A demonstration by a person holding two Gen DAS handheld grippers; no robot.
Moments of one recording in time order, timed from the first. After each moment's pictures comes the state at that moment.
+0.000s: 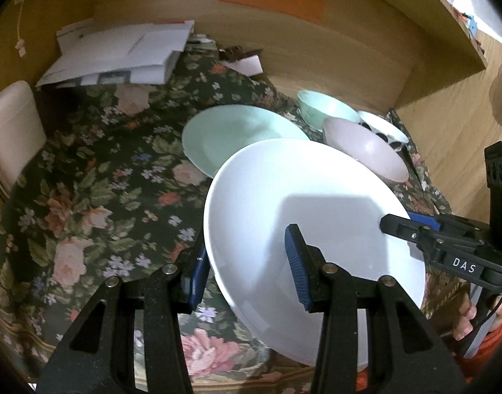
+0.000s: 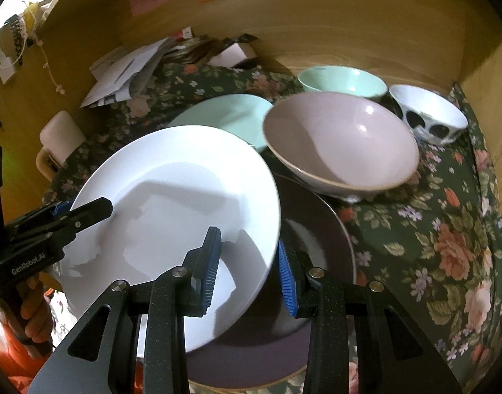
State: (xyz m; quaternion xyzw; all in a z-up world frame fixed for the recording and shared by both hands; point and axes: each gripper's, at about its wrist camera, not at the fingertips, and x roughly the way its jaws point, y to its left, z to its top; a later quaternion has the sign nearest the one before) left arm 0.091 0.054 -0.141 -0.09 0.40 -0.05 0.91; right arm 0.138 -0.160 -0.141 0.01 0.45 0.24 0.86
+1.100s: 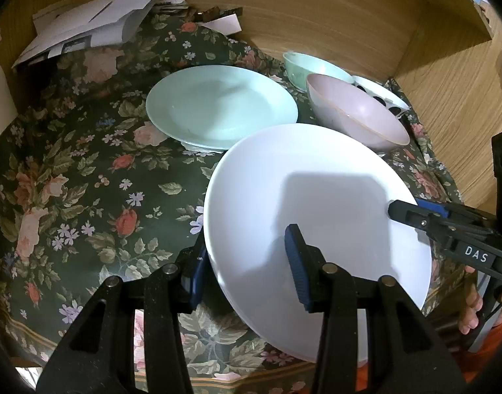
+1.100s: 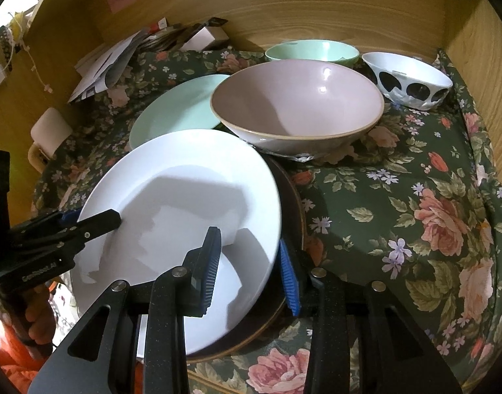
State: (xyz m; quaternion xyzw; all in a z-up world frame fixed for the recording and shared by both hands) left arm 0.100 0.015 -0.170 -0.08 0.45 -0.06 0.89; right arm 0.136 -0.197 -0.161 0.03 0.47 0.24 0.85
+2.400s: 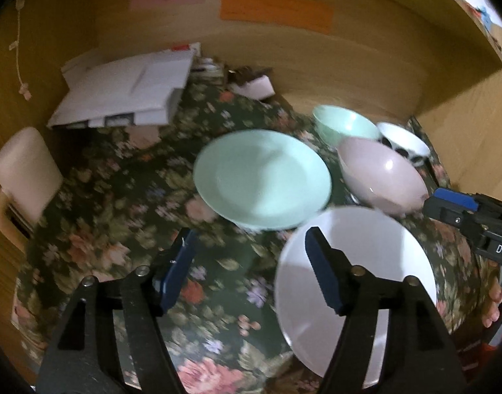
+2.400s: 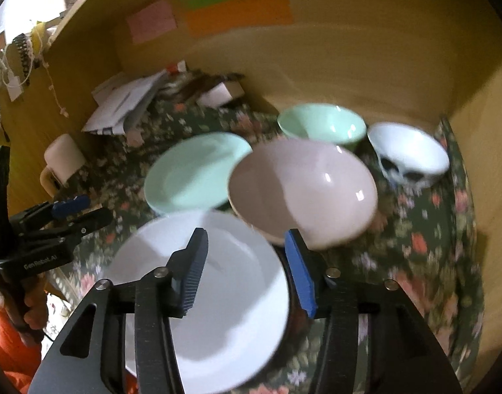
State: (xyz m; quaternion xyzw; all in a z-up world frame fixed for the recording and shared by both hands) left arm 0.121 0.050 -0.109 -0.05 0.39 0.01 0.92; right arm 0.158 -0.188 -0.103 0.00 0.39 0.25 0.88
